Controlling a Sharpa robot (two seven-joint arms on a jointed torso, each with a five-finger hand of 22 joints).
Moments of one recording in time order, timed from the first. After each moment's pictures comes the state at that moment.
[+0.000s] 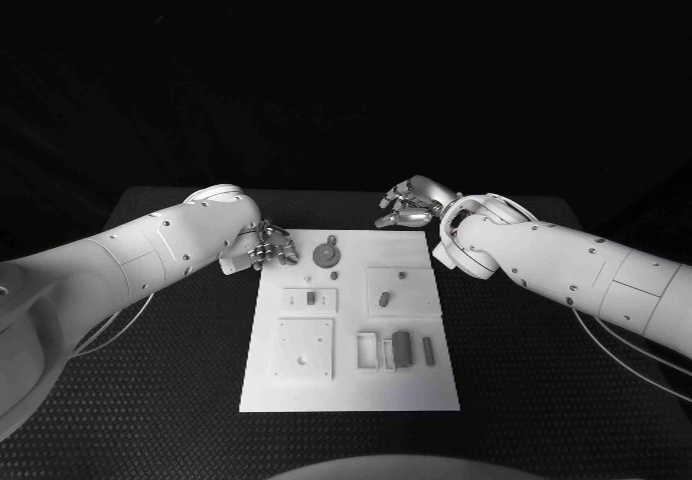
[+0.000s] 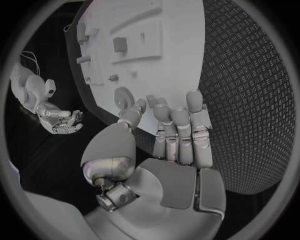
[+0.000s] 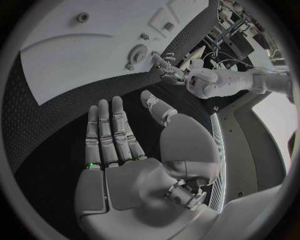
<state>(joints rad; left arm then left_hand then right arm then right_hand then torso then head) 1.30 -0.39 -0.15 0.79 -0.97 0.20 -0.52 0.76 -0.08 0.46 -0.27 0.05 1.10 0.04 0.23 0.80 1.32 -0.07 0.94 0.78 1.16 -0.16 1.24 0.66 0.01 1.29 -0.24 0.36 1.31 1.15 -0.59 0.06 1.18 -1.15 -0.31 -0.08 1.01 -0.13 0.60 -0.27 0.05 0.79 0.20 0.25 0.47 0.98 0.11 0.55 0.32 0.81 0.12 0.70 0.60 0.22 0.63 0.21 0.40 1.14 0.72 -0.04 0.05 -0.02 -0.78</state>
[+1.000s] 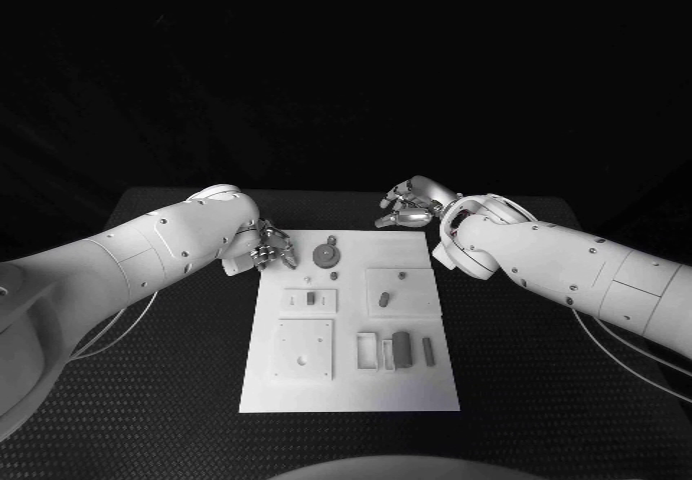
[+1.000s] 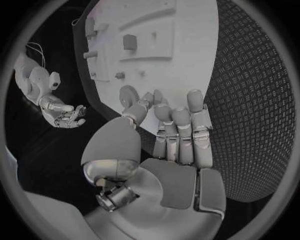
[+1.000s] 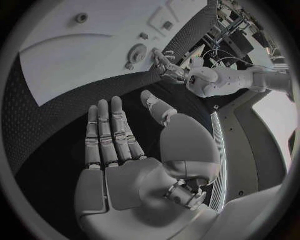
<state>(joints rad) 1.30 -0.39 -0.15 0.79 -0.89 0.20 -0.52 0.97 -0.03 0.53 -0.29 0.05 1.10 0.04 0.24 0.80 1.32 -0.07 0.95 0.78 1.16 -0.15 1.25 0.65 0.01 1.28 -0.24 0.36 1.31 1.15 -0.59 0.06 1.18 -1.13 -0.31 -0.08 1.01 -0.13 0.59 -0.27 0.05 0.78 0.20 0.25 0.47 0.97 0.12 0.54 0.31 0.81 0.12 0.69 0.60 0.22 0.62 0.20 0.40 1.14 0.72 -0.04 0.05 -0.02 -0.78</state>
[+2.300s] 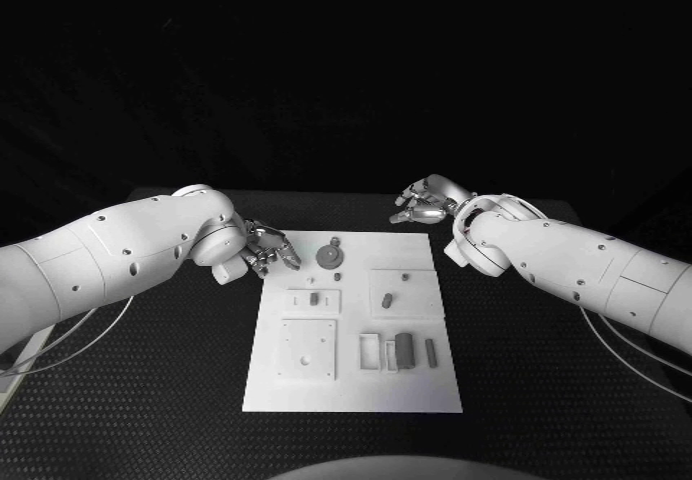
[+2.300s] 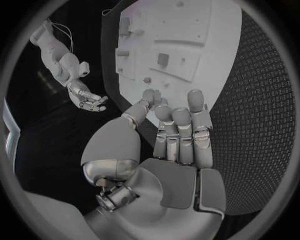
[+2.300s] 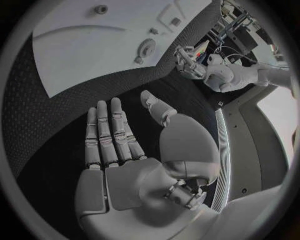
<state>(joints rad) 1.34 -0.60 -0.14 1.11 -0.67 0.10 -0.56 0.95 -0.01 0.57 -0.29 0.05 1.13 0.03 0.26 0.82 1.33 -0.08 0.95 0.77 1.16 -0.15 1.25 0.64 0.01 1.29 -0.24 0.36 1.31 1.15 -0.60 0.06 1.11 -1.09 -0.31 -0.05 1.02 -0.13 0.59 -0.27 0.05 0.78 0.20 0.26 0.46 0.97 0.12 0.45 0.22 0.81 0.14 0.56 0.54 0.20 0.59 0.21 0.35 1.15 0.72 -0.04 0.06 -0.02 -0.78</state>
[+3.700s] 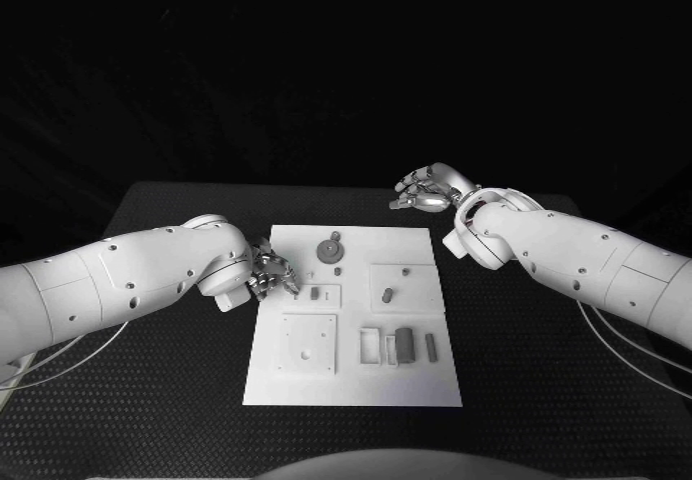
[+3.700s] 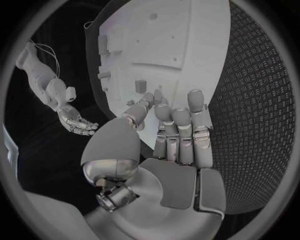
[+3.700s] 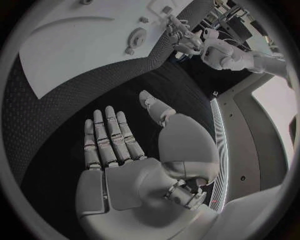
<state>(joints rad) 1.31 -0.64 -0.24 1.25 -0.76 -0.01 -0.59 0.96 -0.02 0.57 -0.29 0.05 1.14 0.03 0.26 0.82 1.33 -0.08 0.95 0.77 1.16 -0.15 1.25 0.64 0.01 1.29 -0.24 0.37 1.31 1.15 -0.59 0.06 1.08 -0.97 -0.34 0.05 1.04 -0.11 0.58 -0.27 0.05 0.70 0.19 0.25 0.43 0.89 0.19 0.23 0.07 0.66 0.22 0.33 0.40 0.11 0.34 0.23 0.21 1.23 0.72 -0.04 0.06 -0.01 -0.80</state>
